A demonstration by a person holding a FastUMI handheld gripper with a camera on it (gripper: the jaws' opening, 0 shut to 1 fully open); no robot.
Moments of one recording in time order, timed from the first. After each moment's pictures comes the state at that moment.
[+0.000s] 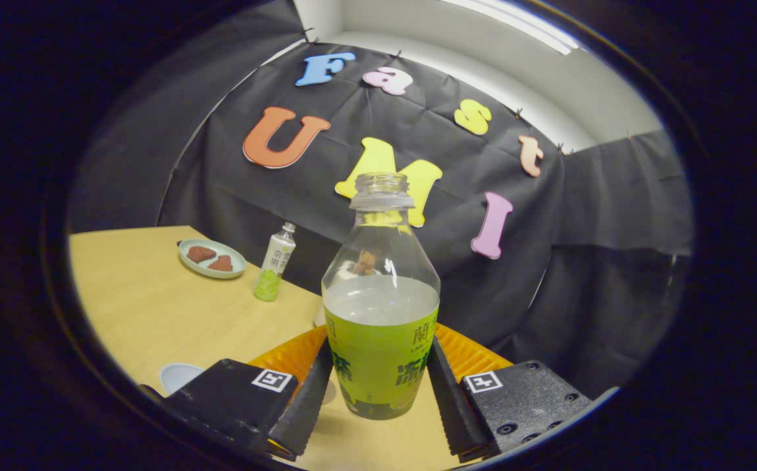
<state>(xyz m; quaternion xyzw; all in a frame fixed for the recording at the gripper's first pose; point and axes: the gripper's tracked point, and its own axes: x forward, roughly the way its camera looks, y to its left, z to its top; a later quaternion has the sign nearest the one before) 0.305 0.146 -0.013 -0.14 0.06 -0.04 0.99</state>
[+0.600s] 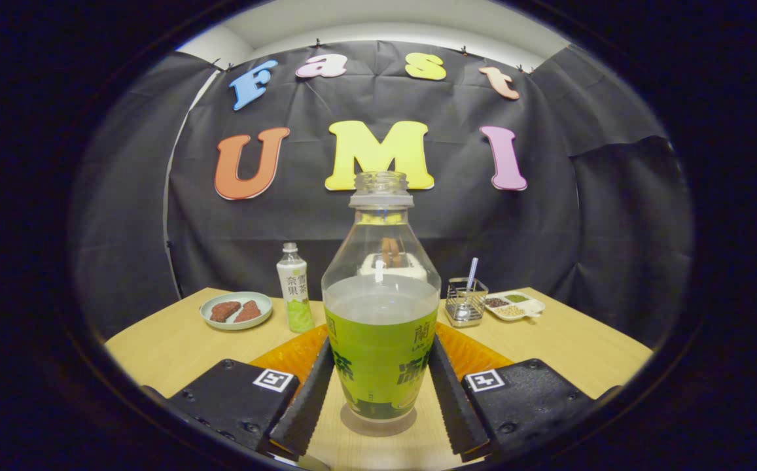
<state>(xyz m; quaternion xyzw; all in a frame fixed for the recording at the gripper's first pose) 0.385 0.159 -0.050 0.02 0.09 0.02 1.00</state>
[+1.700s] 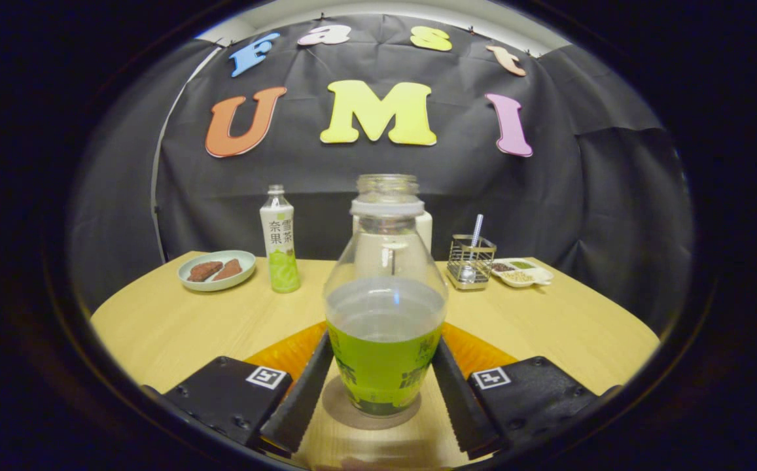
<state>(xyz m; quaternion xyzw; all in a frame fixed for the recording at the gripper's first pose) 0.403 0.152 -0.104 -0.02 0.14 0.00 0.99</state>
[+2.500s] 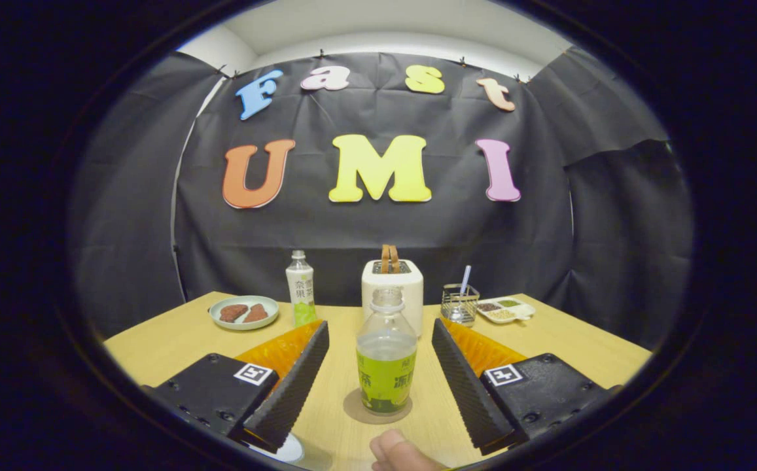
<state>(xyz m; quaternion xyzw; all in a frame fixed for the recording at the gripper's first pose) 0.319 0.152 -0.014 -0.01 0.04 0.02 1.00</state>
